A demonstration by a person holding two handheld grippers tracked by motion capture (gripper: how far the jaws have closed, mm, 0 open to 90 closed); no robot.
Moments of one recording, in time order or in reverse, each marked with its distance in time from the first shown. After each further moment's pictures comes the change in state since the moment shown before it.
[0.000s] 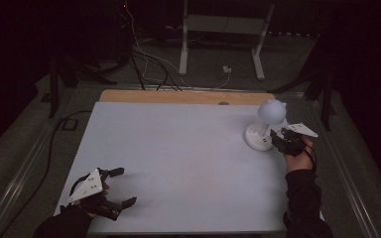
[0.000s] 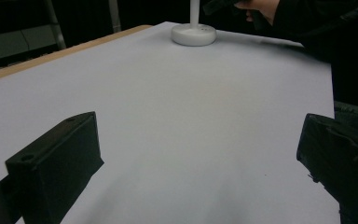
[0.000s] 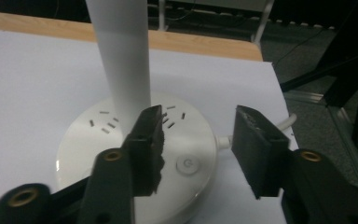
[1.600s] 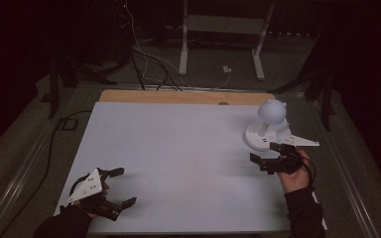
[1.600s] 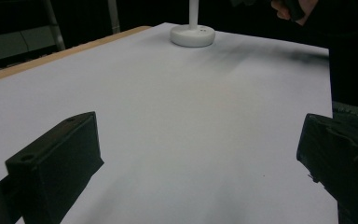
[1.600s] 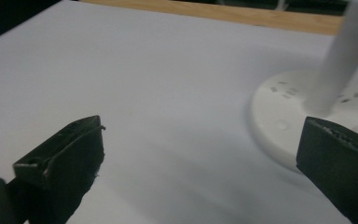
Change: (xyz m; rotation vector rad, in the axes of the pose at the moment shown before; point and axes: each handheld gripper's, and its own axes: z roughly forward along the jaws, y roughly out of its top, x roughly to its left) left arm 0.000 0.000 -0.001 -0.003 -0.003 0.001; right arm 0.050 0.005 -0.074 0.087 0.465 -0.034
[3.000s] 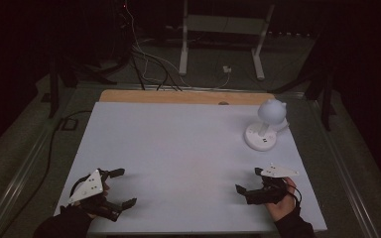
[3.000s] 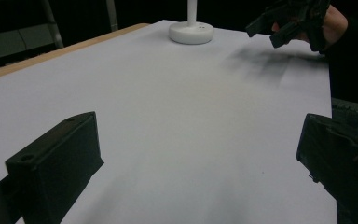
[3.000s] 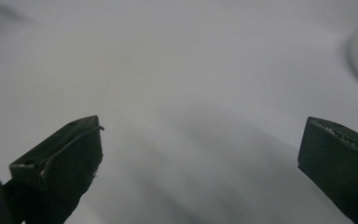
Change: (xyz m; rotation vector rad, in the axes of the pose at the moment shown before) left arm -0.001 -0.001 0.001 0.010 -0.006 0.006; right arm 0.051 -0.068 0.007 0.064 0.067 -0.122
